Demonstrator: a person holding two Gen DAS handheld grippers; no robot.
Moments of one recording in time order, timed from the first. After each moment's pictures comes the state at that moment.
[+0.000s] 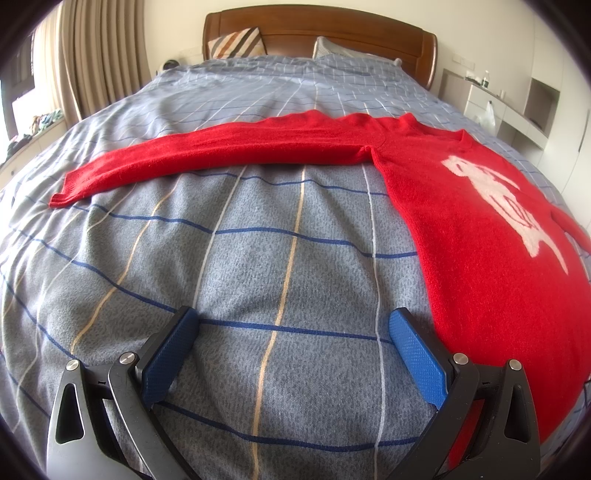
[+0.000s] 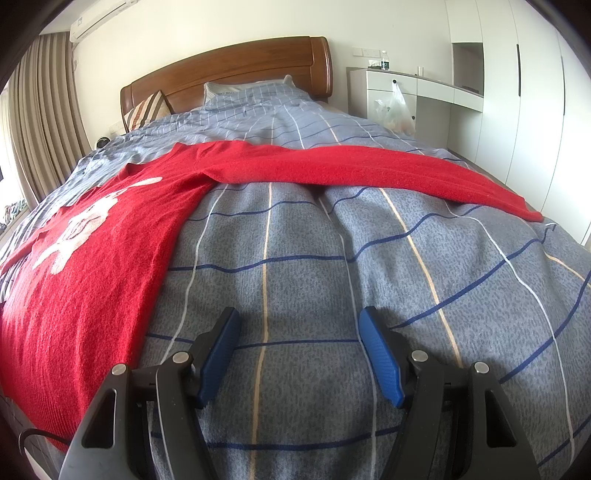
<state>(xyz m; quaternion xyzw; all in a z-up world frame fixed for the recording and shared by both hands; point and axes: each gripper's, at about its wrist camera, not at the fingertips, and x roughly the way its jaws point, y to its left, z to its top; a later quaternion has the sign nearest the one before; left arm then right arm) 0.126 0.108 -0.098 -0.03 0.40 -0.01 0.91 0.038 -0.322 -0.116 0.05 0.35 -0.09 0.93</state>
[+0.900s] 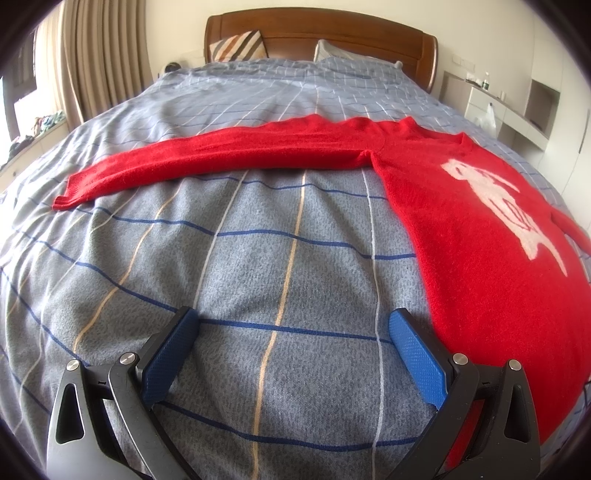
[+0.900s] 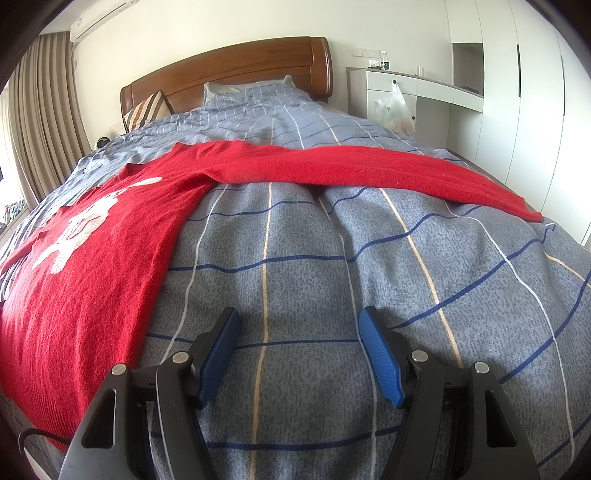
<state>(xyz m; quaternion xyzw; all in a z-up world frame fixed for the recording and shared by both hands) 0.124 0.111 -0.092 -0.03 0.40 -0.01 0.92 0.038 -0.321 -0.116 0.05 0.35 -0.09 0.93</state>
